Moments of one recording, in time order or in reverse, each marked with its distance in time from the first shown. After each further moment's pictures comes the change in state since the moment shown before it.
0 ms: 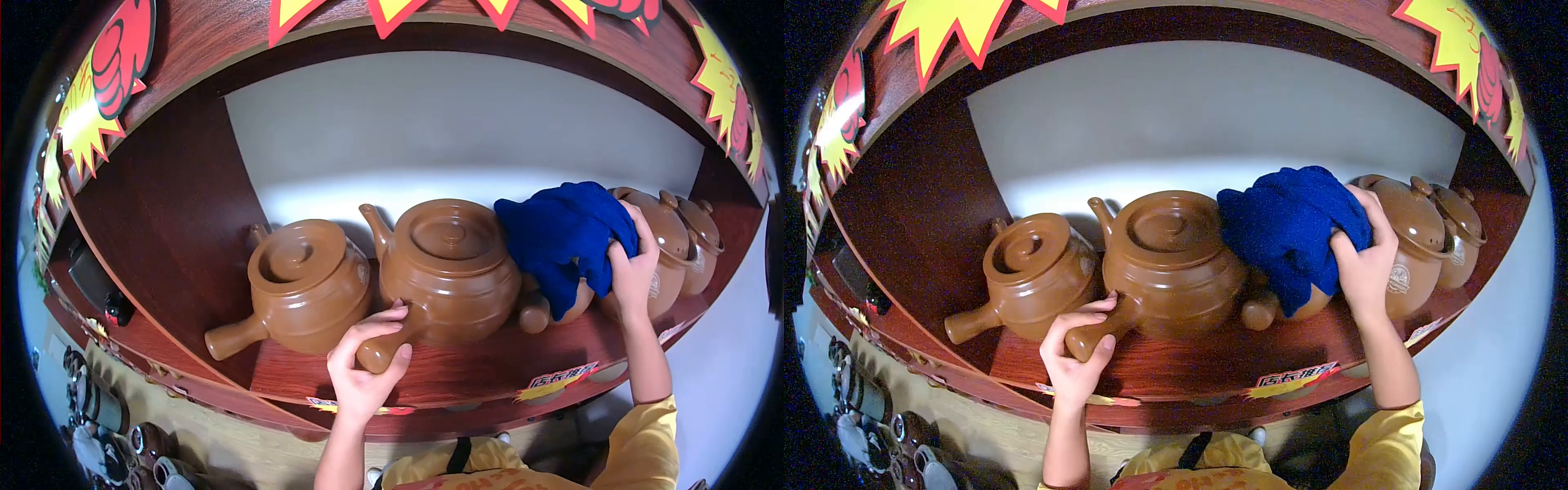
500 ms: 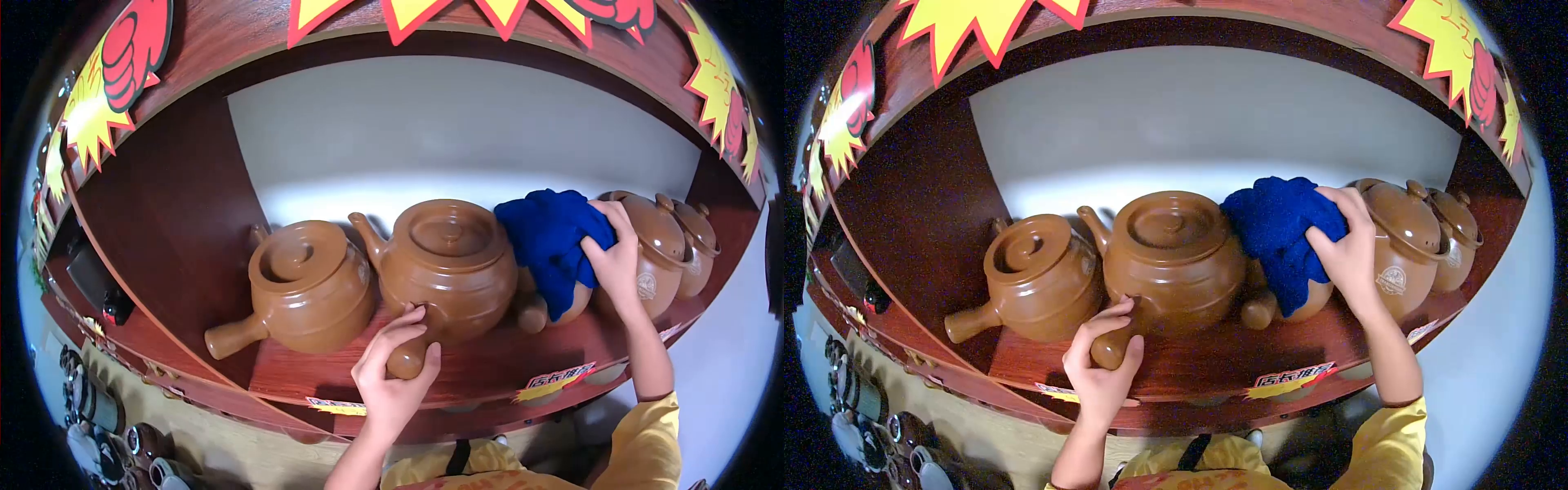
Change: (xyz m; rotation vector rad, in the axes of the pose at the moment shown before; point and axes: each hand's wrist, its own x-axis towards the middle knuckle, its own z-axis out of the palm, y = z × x) left_hand -0.008 0.013 0.032 0.232 0.091 0.042; right_hand 0.012 0.012 0.009 -0.241 -0.167 -0.175
